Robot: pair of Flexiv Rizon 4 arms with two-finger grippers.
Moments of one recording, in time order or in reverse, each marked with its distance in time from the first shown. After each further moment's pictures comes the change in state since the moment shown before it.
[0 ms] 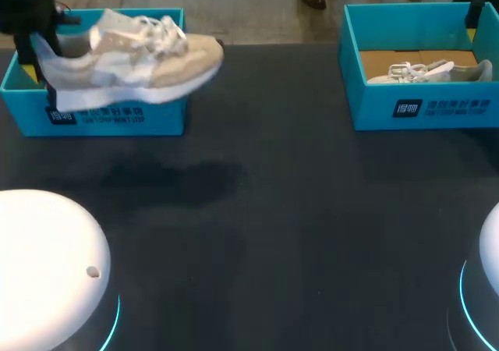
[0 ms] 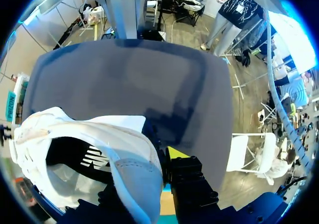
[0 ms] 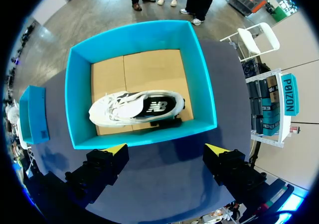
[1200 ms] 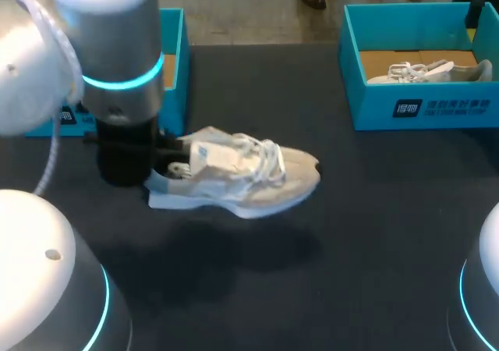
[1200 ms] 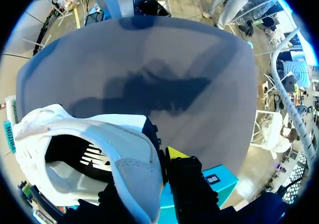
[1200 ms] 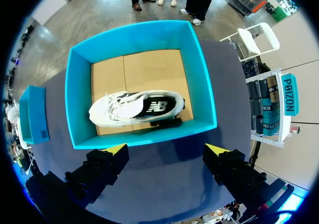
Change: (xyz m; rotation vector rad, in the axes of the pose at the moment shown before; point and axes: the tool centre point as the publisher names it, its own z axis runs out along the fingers) left arm -0.141 -0.114 0.102 -0.333 0.014 0.137; right arm 0.000 0.000 0.000 0.000 0.000 0.000
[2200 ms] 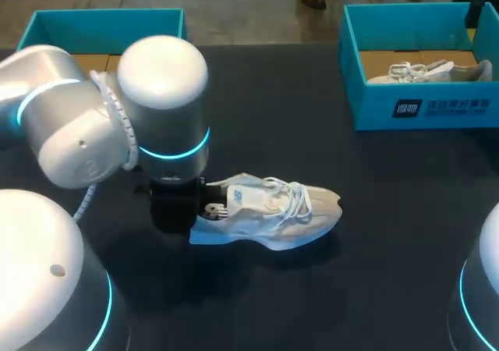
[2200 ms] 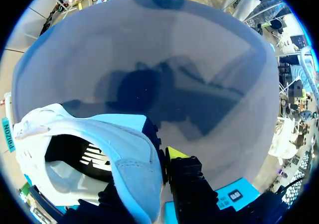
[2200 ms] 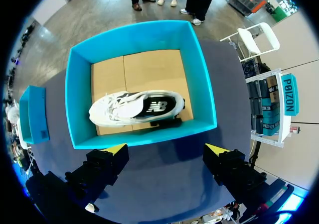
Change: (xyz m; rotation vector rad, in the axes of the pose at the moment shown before) left arm -0.062 -0.016 0.108 0.017 -0.035 -0.032; right arm 0.000 0.000 0.000 0.000 0.000 0.000
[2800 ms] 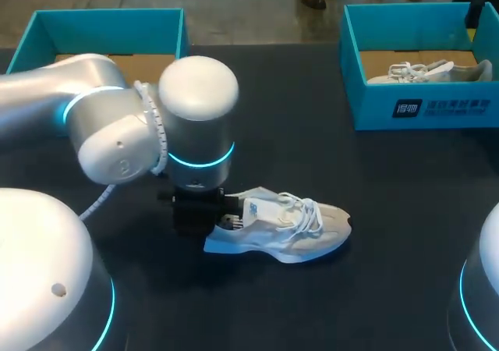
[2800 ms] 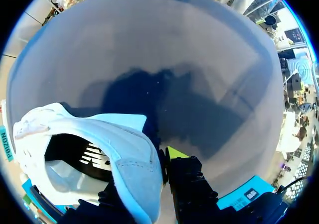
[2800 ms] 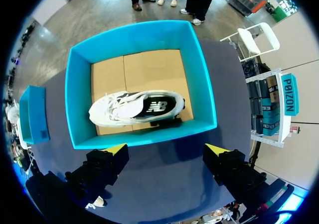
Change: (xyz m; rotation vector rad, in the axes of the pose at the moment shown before) left arm -0.029 0.006 0.046 0.040 0.025 0.055; right arm 0.000 0.000 0.000 0.000 0.000 0.000
